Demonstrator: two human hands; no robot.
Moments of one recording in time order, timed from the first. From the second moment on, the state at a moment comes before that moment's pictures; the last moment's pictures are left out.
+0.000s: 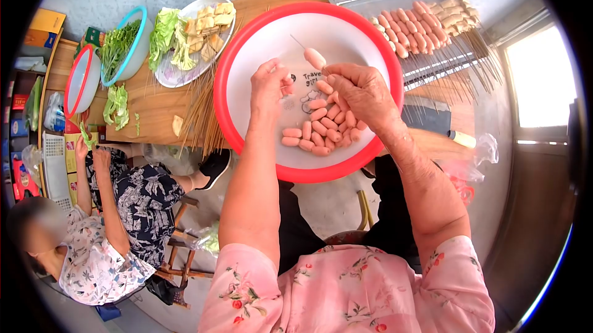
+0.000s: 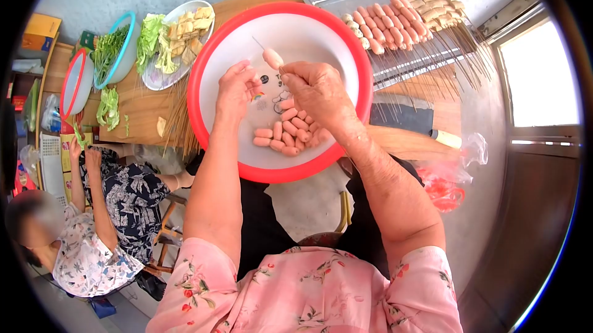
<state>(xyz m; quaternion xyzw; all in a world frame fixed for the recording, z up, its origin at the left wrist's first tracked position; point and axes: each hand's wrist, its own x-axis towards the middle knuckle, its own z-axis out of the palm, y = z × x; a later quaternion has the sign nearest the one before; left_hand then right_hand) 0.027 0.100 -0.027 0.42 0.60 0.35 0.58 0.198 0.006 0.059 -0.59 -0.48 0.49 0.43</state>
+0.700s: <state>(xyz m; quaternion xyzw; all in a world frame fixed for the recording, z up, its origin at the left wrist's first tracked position) 0.005 0.106 -0.016 0.23 0.47 0.50 0.69 0.183 0.001 0.031 -0.60 -0.68 0.31 0.29</state>
